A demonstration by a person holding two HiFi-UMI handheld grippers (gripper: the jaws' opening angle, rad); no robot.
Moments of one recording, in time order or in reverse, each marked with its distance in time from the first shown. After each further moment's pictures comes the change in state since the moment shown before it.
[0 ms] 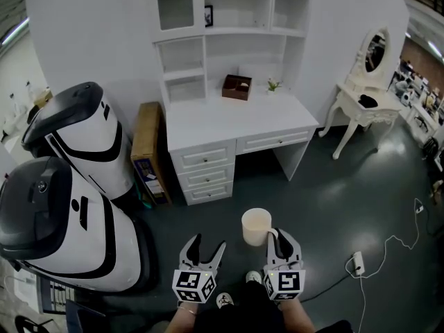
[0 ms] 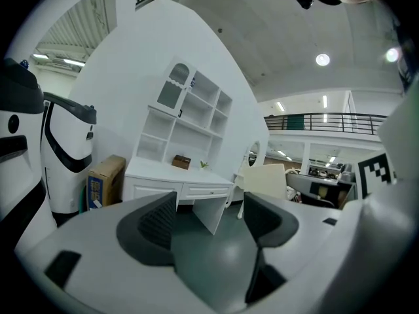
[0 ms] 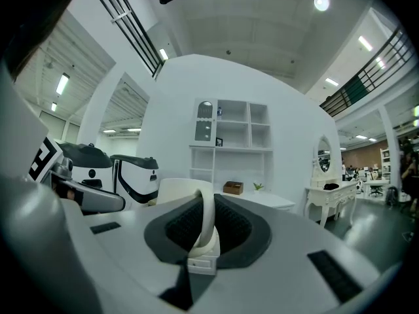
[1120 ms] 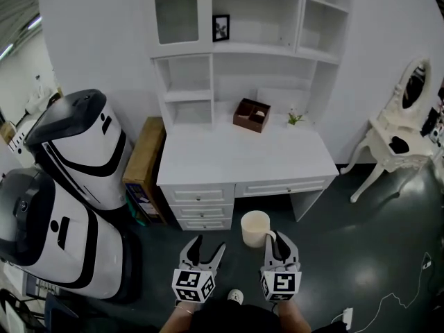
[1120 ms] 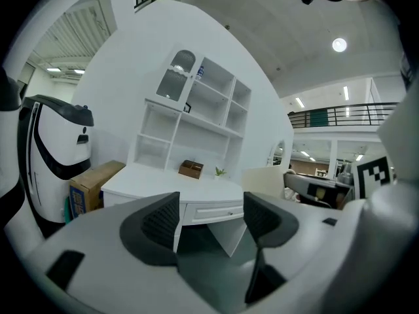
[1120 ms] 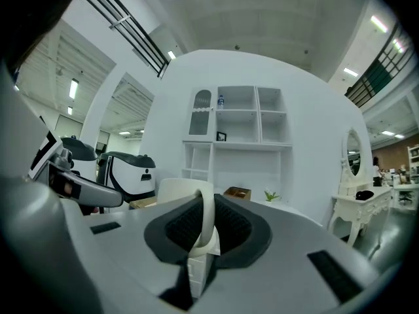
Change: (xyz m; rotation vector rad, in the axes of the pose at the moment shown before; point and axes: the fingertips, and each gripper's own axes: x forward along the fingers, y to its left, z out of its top) left arm 0.262 0.022 0.061 -0.009 -0.029 0.178; right arm 0.256 -0.155 0.005 -0.035 -0.021 0.169
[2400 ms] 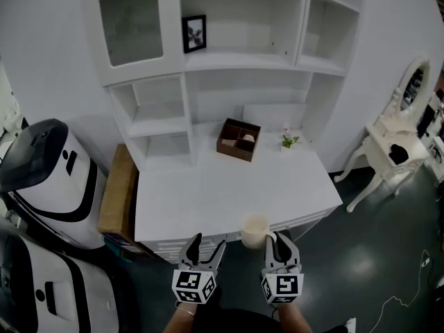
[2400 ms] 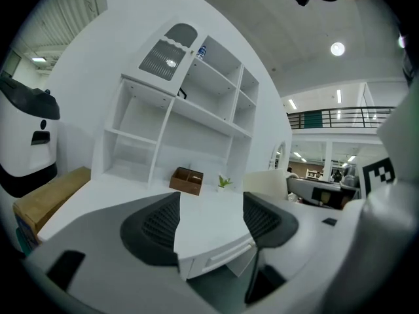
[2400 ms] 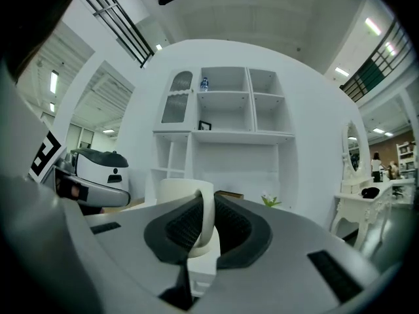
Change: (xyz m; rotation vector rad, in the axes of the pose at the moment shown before) left arm 0.249 0.079 0.073 0.022 -0.006 -0.101; right arm 0.228 -0.088 0.002 0.037 0.007 -0.099
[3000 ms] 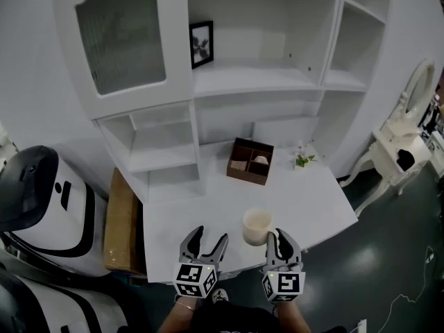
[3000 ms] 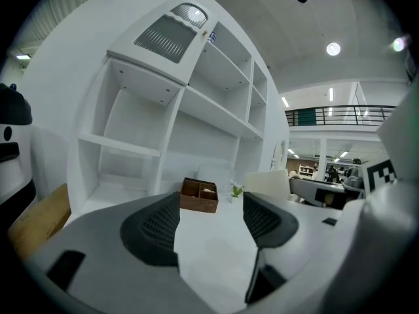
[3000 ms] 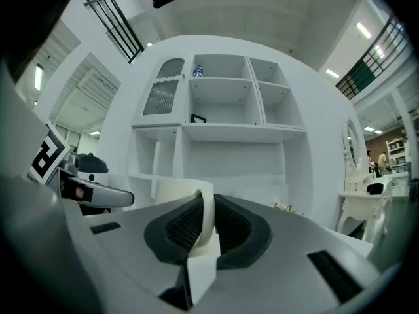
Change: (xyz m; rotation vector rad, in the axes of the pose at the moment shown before) left arm 0.121 0.120 0.073 0.048 0.011 -0.075; right arm 0.163 0.022 0.027 0.042 -0.027 -0.083
